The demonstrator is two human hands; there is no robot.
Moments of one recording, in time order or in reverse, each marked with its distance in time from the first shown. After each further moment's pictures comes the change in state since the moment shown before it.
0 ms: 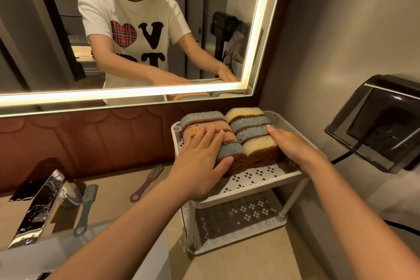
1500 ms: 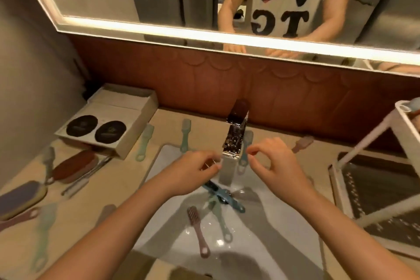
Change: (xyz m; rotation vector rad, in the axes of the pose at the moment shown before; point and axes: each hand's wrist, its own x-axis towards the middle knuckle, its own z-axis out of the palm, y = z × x) left_hand -0.290 -0.249 -0.026 -0.390 -0.004 -0.513; right_hand -0.160 -0.133 0.345 -0.304 -0.266 -0.958
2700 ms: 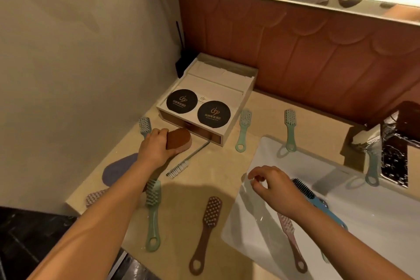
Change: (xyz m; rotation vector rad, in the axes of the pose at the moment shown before) left_hand -0.098 -0.365 -0.104 0.272 0.313 -0.671; right_hand 0.071 -0.138 0.247 0.069 -0.579 0.091
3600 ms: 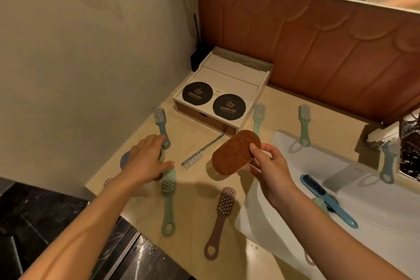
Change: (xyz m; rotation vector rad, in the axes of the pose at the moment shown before) left_hand -0.072 -0.041 -0.029 -0.005 -0.084 0.067; right_hand 0.017 -0.071 0.018 1.329 0.277 0.470
